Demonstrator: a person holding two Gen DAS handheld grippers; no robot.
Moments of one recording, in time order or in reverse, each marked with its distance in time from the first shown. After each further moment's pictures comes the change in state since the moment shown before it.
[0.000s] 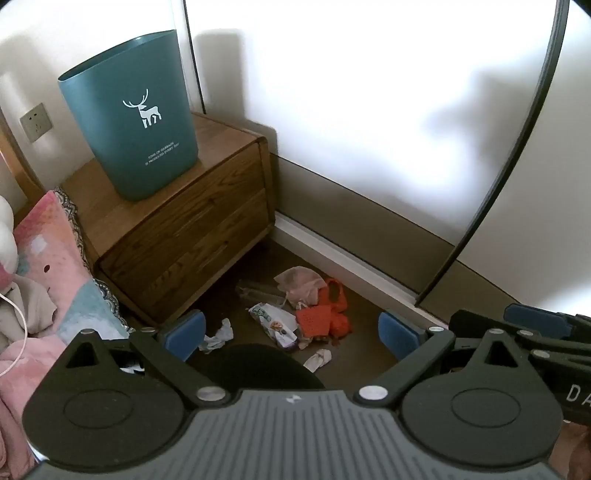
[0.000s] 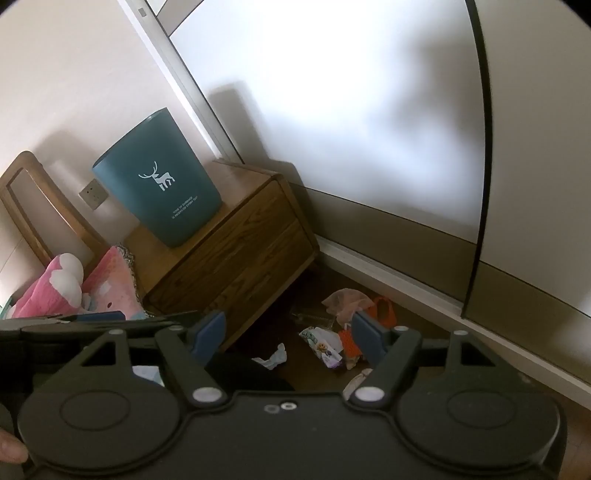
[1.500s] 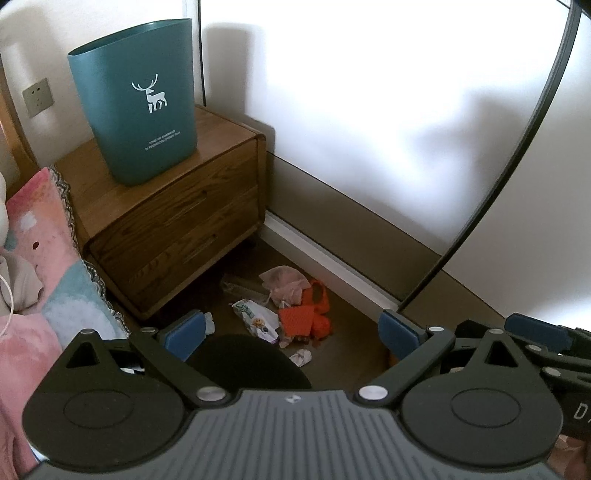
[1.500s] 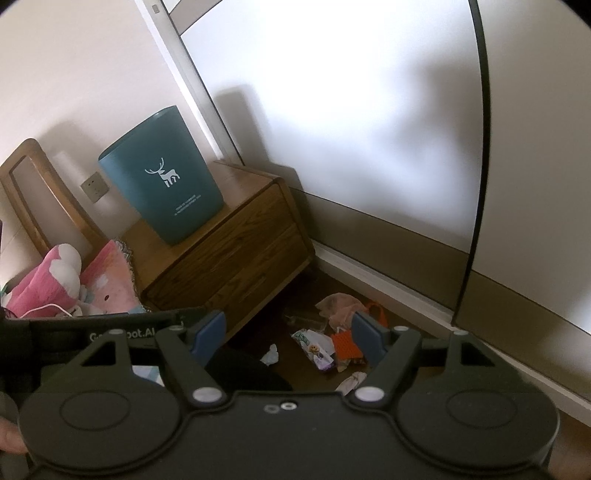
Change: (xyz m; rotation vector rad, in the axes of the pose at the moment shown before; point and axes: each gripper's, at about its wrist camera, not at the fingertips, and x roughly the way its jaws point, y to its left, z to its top) left arm -0.008 0.020 -0.009 -0.078 -0.012 -0.070; right arm -0.013 0.008 0.001 -0.056 -0.014 -0.026
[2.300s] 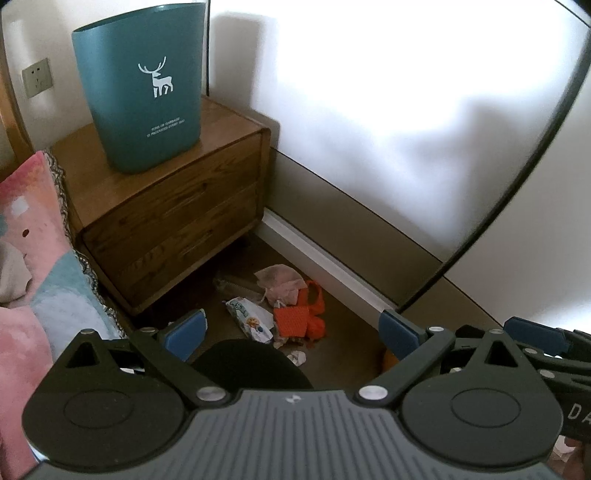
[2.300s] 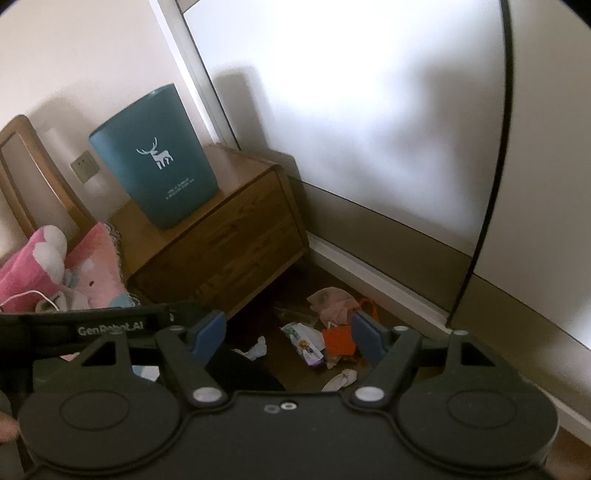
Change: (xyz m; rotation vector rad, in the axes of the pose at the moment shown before) left arm 0.022 0.024 0.001 -0.049 0.005 -0.033; right arm 0.039 0.014 0.009 -0.060 0.046 -0.039
